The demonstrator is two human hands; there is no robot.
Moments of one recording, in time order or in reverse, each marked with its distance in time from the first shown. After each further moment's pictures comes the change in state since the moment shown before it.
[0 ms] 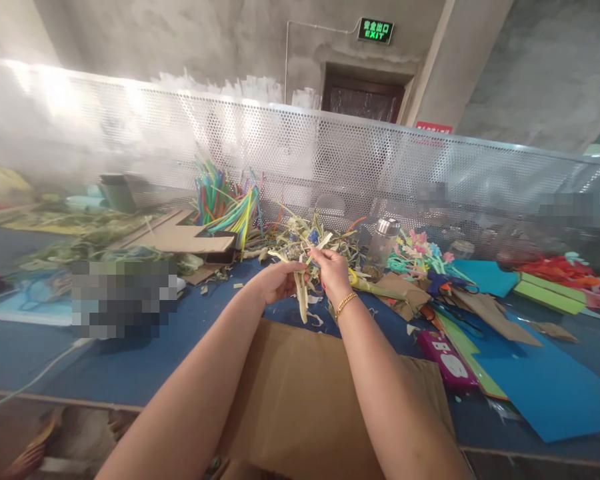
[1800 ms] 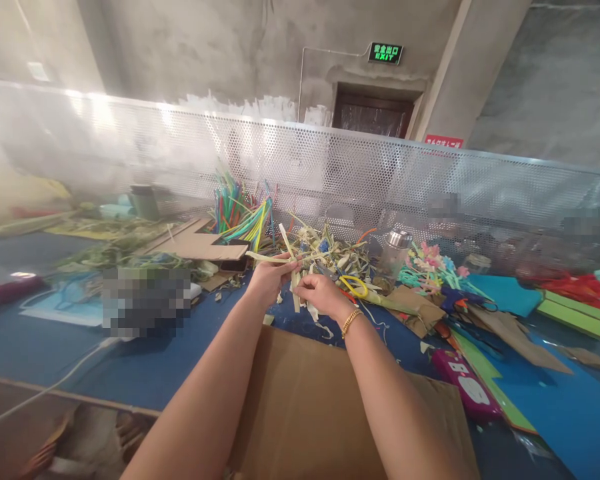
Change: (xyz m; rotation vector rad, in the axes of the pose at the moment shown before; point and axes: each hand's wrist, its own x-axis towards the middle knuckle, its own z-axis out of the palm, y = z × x) left_hand 0.006 0.008 -0.024 -0.250 0.194 0.512; right_hand -0.027 -0.014 0.011 -0.447 -0.660 0.021
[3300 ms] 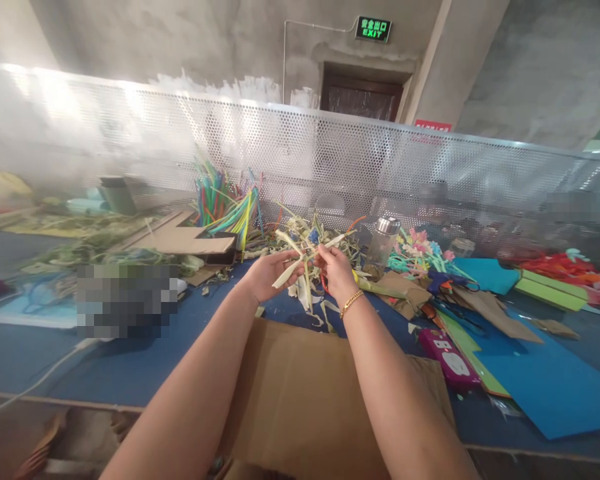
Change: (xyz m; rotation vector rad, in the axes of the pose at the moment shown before) left_hand -0.014 0.006 0.011 0.050 -0.308 -0.384; right_hand 0.012 0.019 -0.026 0.648 0.559 0.128
